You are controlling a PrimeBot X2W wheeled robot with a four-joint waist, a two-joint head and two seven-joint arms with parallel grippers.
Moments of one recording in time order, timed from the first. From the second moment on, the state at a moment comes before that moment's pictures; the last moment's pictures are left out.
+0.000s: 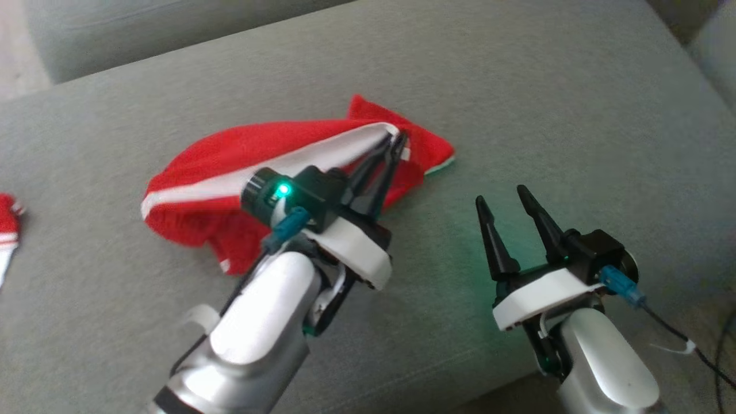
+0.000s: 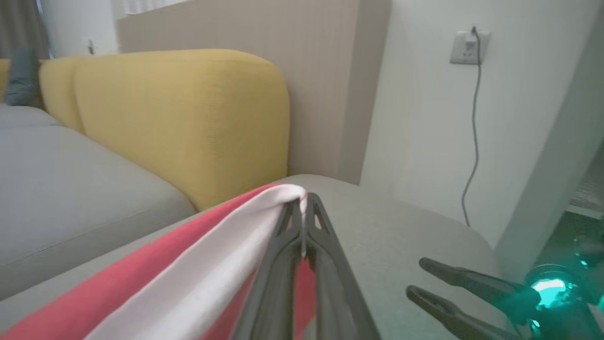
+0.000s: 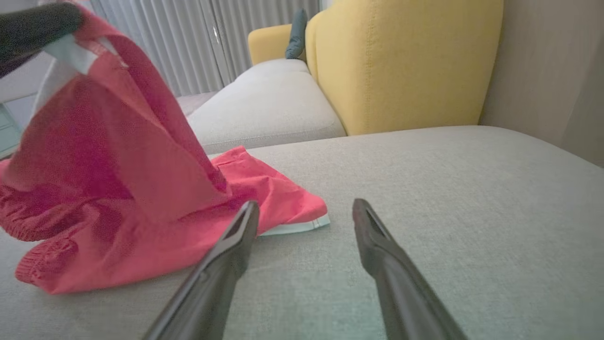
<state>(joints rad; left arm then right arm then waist) -0.54 0.05 -0.70 0.35 -0.33 0.01 -0.26 -0.27 -0.05 0.27 0.45 0.19 0.12 -0.25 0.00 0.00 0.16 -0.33</state>
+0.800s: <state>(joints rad) -0.55 0.05 -0.76 0.49 -0.45 0.10 -0.26 -0.30 -0.05 0.29 0.42 0.22 0.12 -0.25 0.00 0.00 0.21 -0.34</state>
